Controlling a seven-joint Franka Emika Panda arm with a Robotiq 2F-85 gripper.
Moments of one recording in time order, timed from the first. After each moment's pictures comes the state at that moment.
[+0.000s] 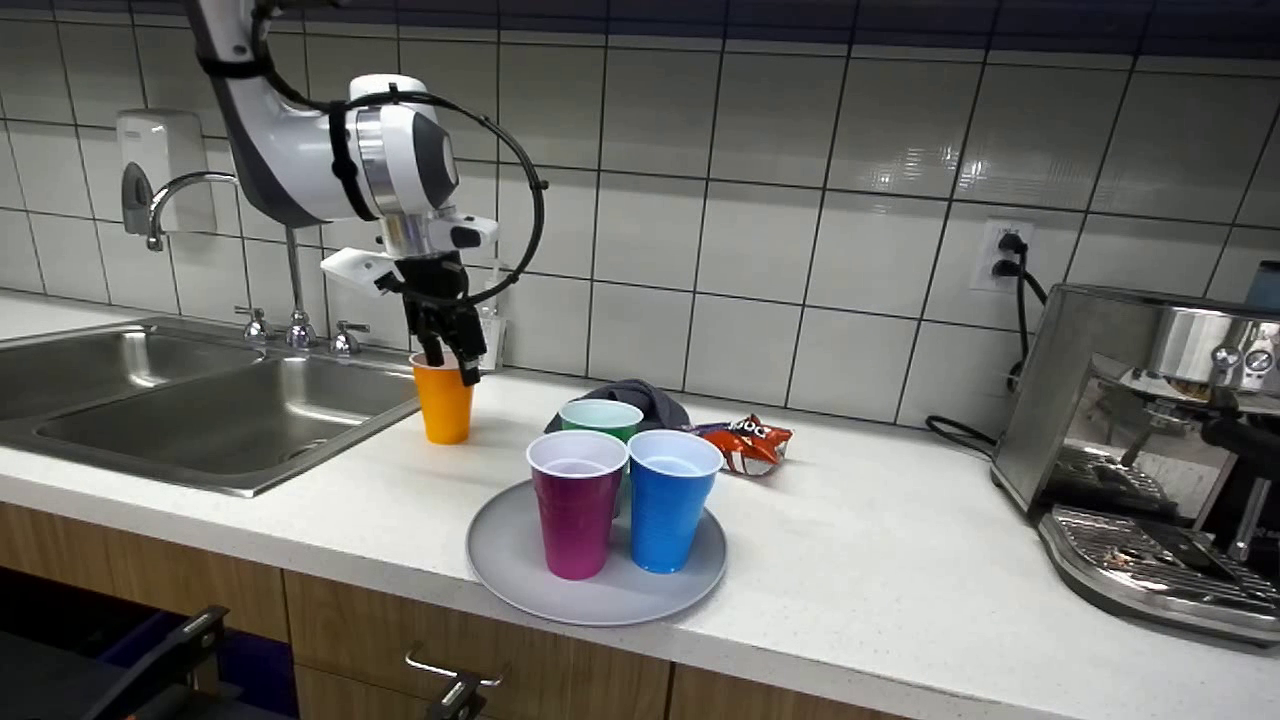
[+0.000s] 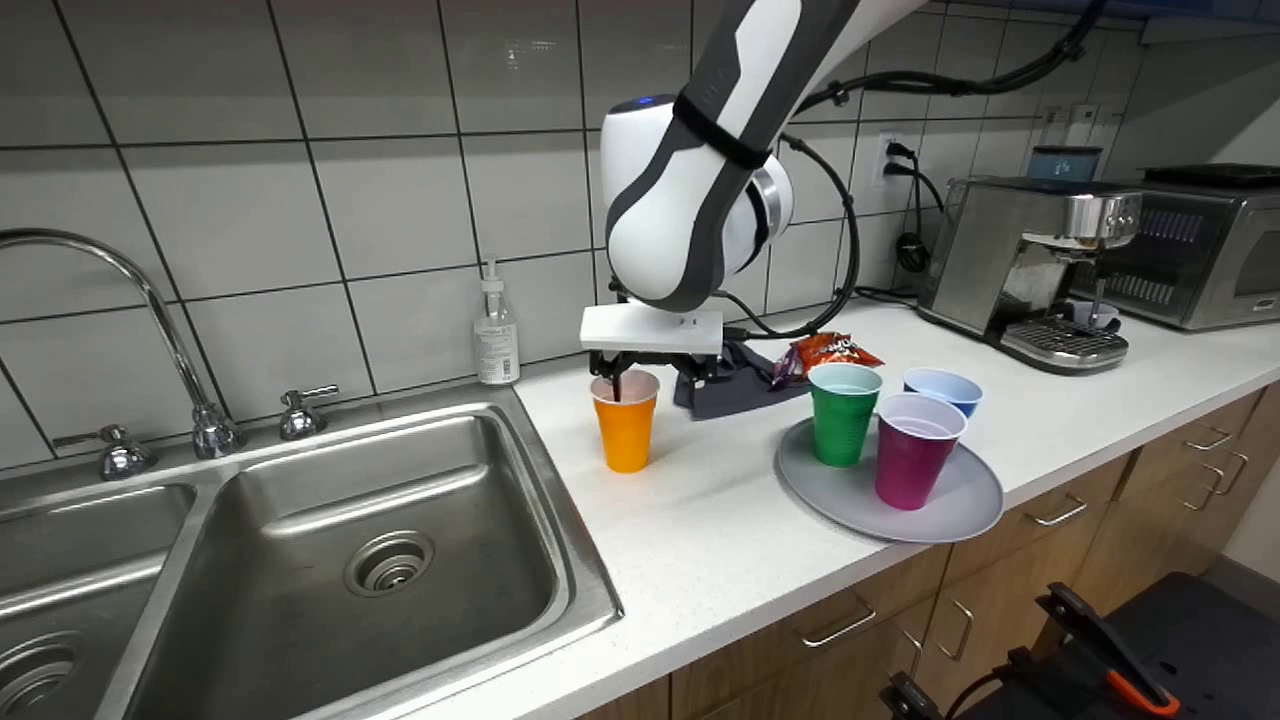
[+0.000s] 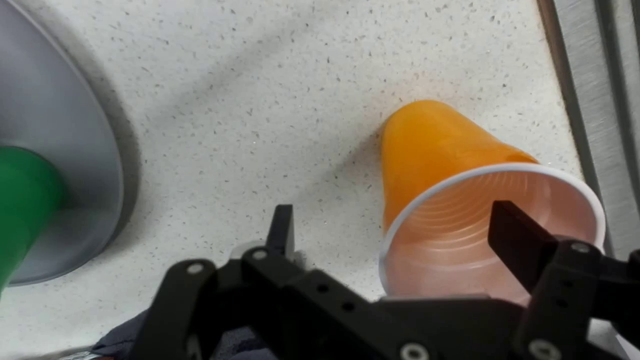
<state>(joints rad) 0.25 0.36 -0.05 -2.20 -0.30 2.70 0.94</state>
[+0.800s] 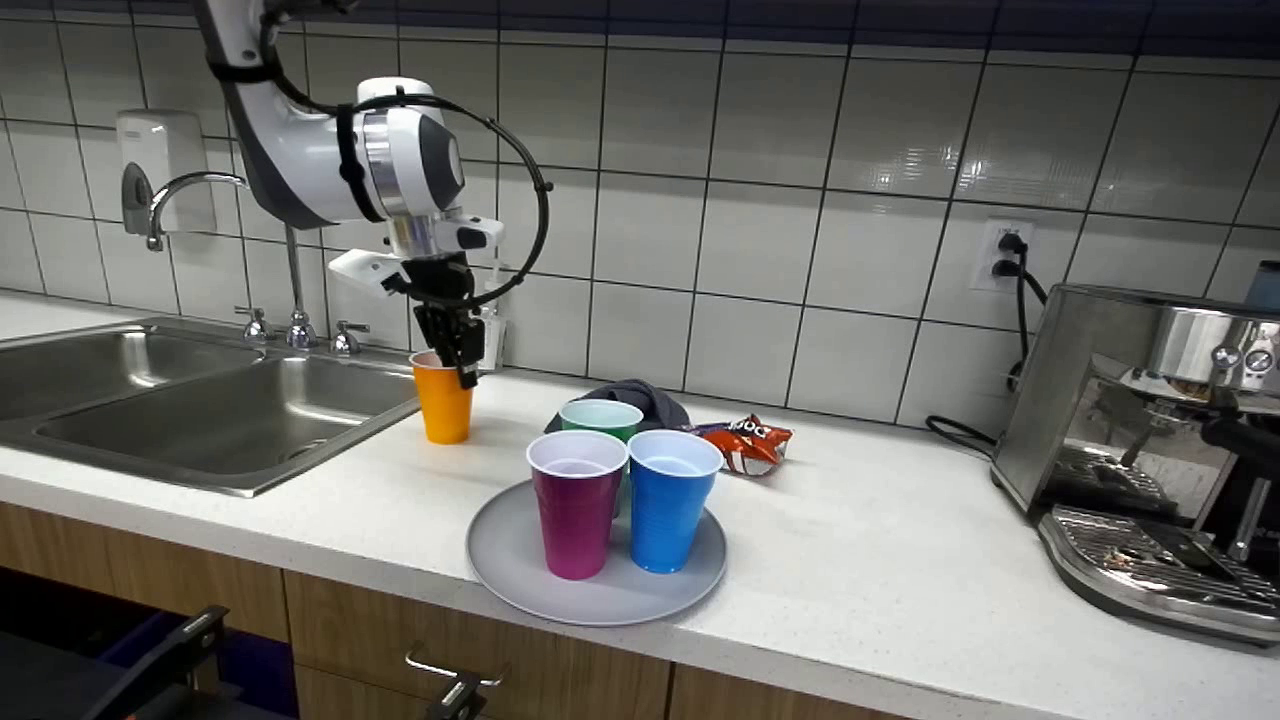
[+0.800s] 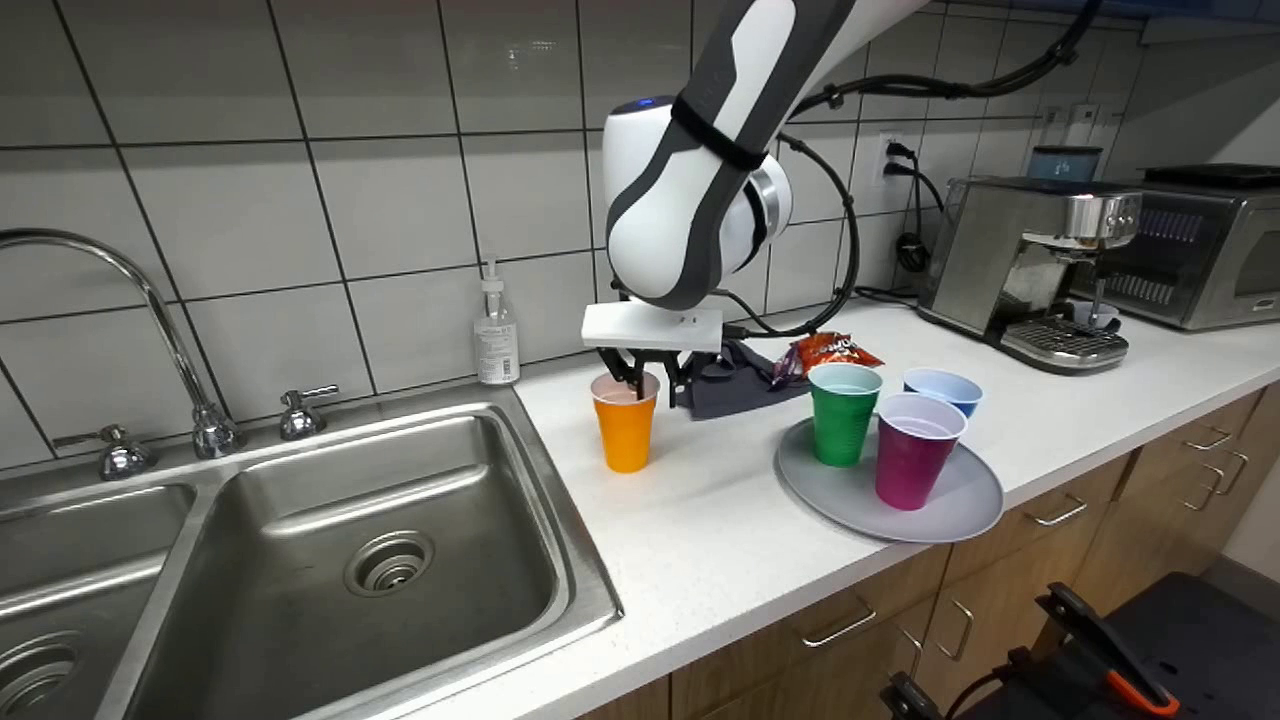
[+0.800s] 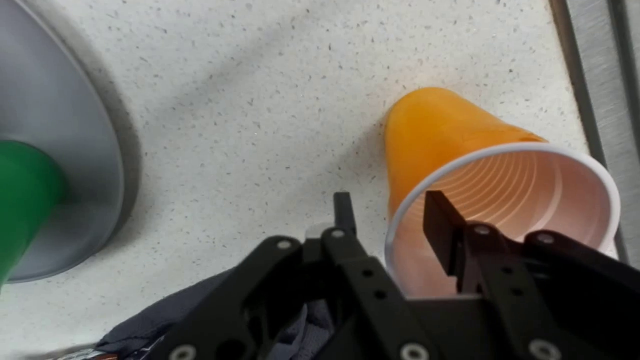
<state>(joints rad) 0.26 0.37 -0.06 -2.18 -0.29 2.70 0.94</state>
